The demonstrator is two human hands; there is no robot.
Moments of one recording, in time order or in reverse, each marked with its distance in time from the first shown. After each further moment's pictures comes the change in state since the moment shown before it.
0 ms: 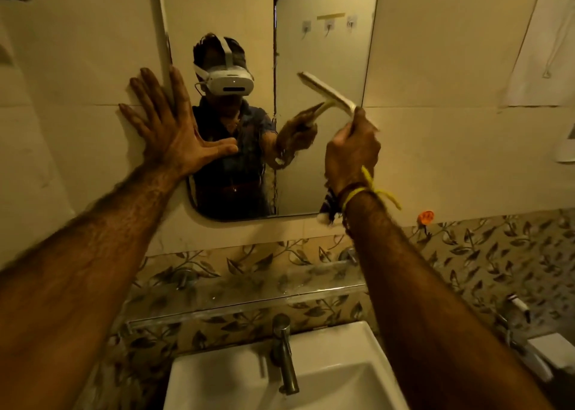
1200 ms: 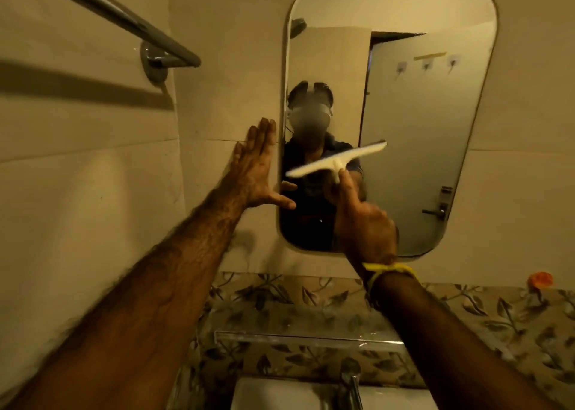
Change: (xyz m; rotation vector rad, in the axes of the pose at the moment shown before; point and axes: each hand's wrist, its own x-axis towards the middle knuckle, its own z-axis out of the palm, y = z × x) left_hand -0.007 -0.049 -0.038 -0.089 -0.338 0.182; right_hand -0.105 -0.021 0.039 -0.249 -0.273 -0.679
